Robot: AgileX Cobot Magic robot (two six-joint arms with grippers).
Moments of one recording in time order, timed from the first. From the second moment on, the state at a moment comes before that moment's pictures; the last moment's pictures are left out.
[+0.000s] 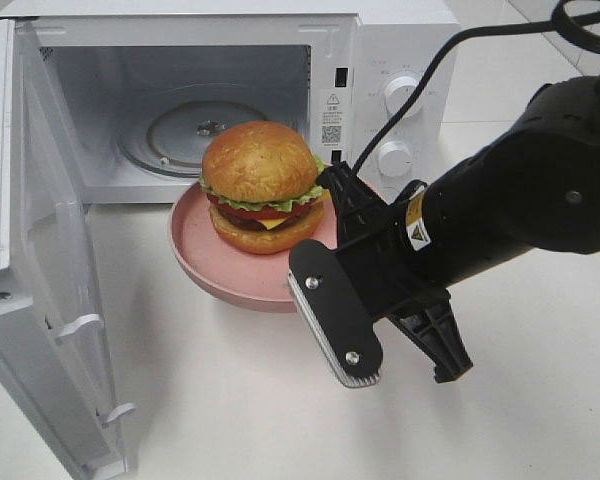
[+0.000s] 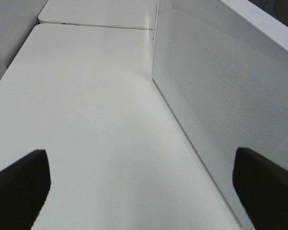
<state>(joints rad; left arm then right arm) 0.05 0.00 -0.50 -0.08 1.04 0.02 0.78 1.58 -0.80 -0.17 0.28 -1.28</state>
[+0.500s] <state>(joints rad) 0.05 0.00 -0.50 -0.08 1.04 0.02 0.78 1.73 -0.98 -0.17 0.30 -1.25</state>
